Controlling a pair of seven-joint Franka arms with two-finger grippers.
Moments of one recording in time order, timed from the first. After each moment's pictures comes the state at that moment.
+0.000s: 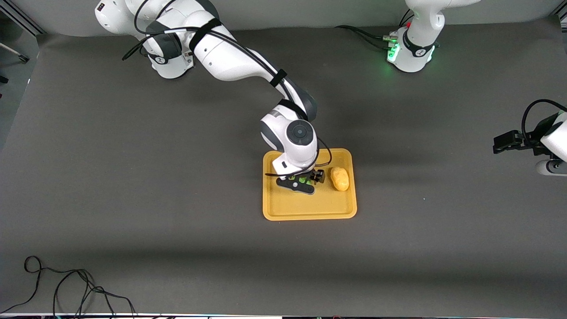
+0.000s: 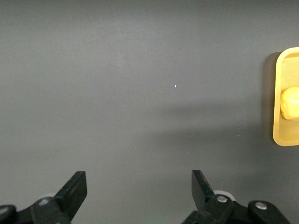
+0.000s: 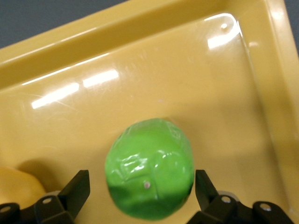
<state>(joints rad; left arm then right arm) 0.09 0.14 -0.05 -1.58 0.05 1.64 0.12 0.90 1.07 -0.18 -0.98 0.14 2.10 1.06</state>
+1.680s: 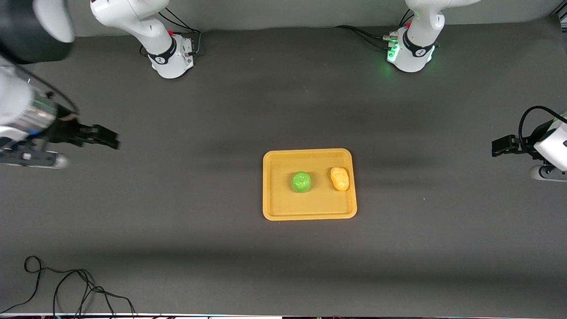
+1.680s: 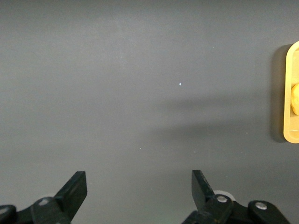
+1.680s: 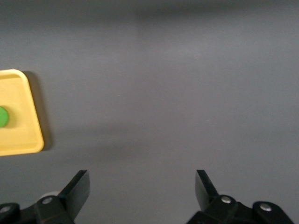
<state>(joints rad) 0.09 0.17 -0.06 -1.57 0.07 1.64 0.14 0.26 0.07 -0.22 -1.56 0.04 1.56 0.14</state>
